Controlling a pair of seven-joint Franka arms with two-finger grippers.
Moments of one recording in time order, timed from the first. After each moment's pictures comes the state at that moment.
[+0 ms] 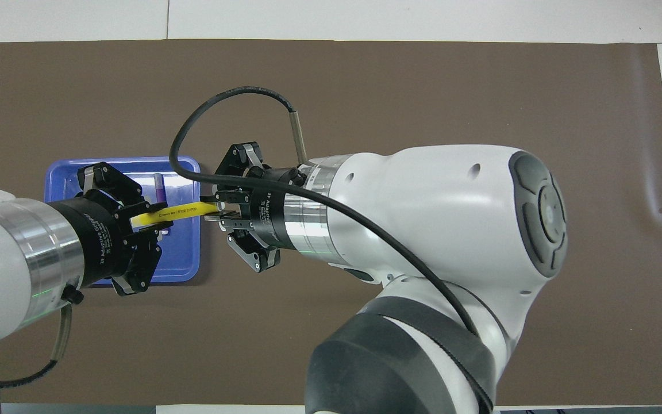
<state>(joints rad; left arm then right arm) 0.25 -0.38 -0.59 -1.83 -0.27 1.82 -2.03 0.08 0.13 0.64 -1.59 0.59 2.28 1.74</state>
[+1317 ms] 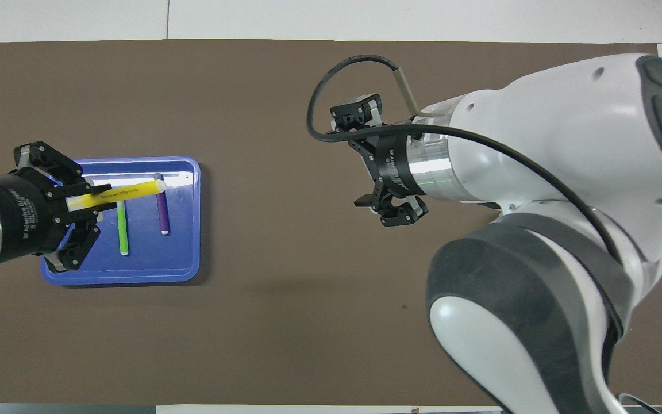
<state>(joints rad) 0.36 -0.37 -0.43 -1.90 -0.30 1.82 -1.50 0.06 0.04 0.30 -1.63 0.31 1.89 1.08</state>
